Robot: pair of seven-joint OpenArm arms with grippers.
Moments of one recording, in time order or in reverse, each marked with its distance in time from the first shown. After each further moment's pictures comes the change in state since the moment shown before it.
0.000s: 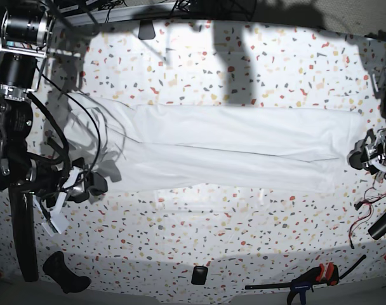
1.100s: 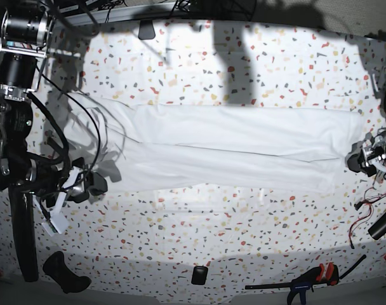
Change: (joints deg) left arm 0.0 0.0 0.0 0.1 3.0 -3.0 -2.8; right arm 0.0 0.0 0.0 0.0 0.0 0.0 0.0
